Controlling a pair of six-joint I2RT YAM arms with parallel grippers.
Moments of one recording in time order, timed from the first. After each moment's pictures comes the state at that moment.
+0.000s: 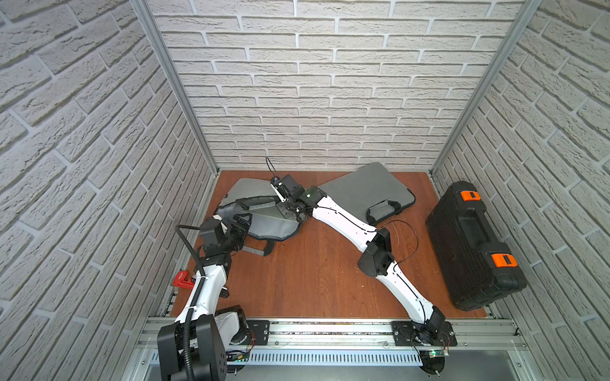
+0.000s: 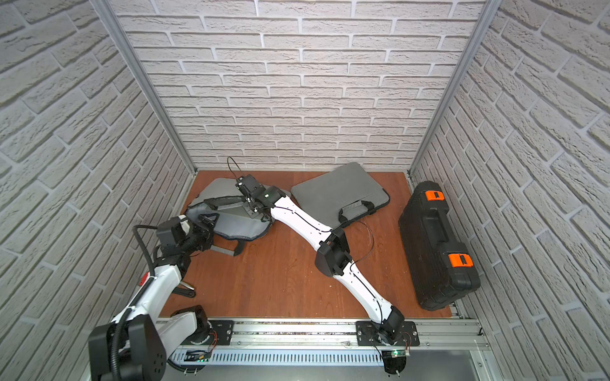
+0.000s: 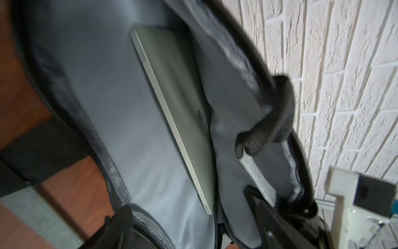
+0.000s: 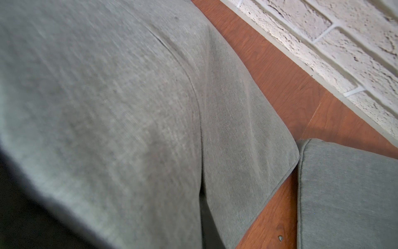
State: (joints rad) left arm 0.16 1.04 0.46 0.09 0.44 -1.04; right arm 0.83 2.55 2.67 -1.00 0.23 0.11
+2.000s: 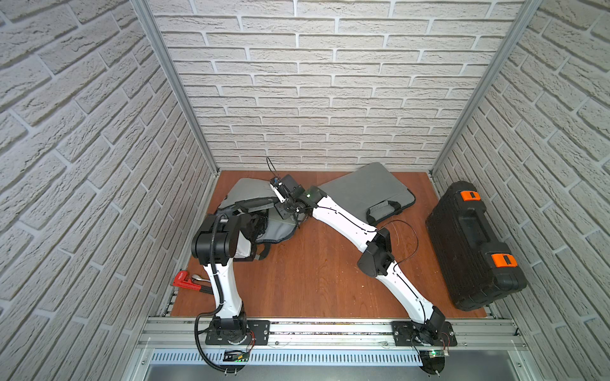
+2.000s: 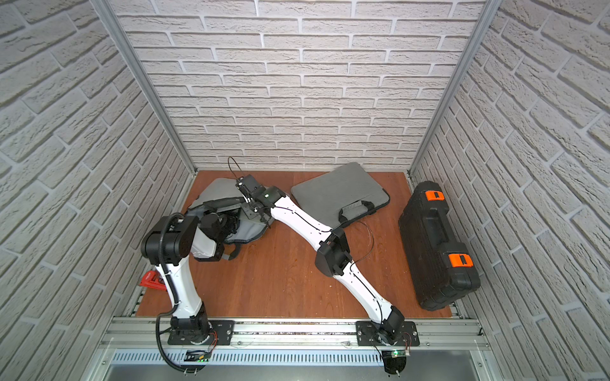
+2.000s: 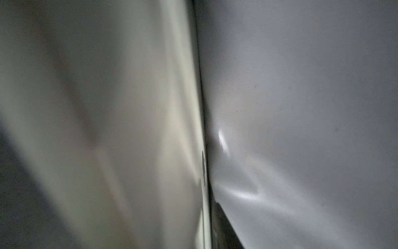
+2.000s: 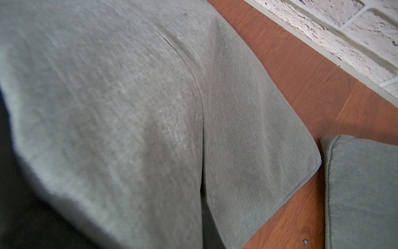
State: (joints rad) left arm -0.02 2.03 0.59 1.21 0.27 -1.39; right arm 0.83 2.55 2.67 -1.00 0.15 0.16
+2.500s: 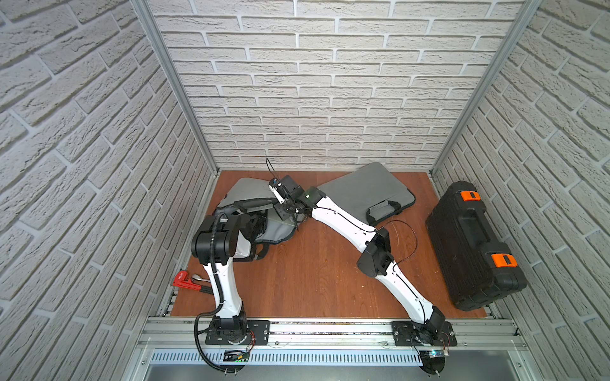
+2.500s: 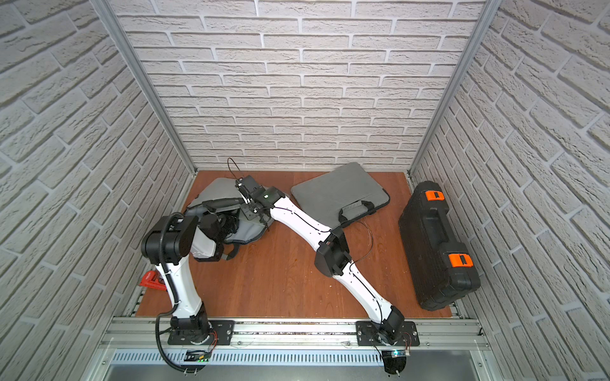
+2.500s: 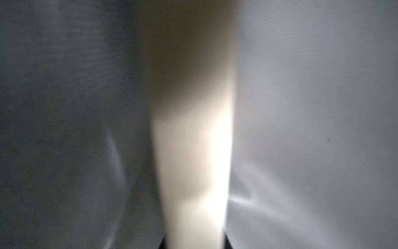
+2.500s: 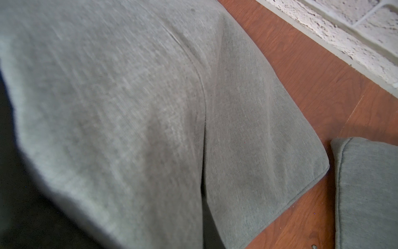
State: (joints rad) left arm -0.01 2.03 0.59 1.22 0.27 -1.46; right arm 0.83 2.56 2.67 -0.99 0.13 0.16
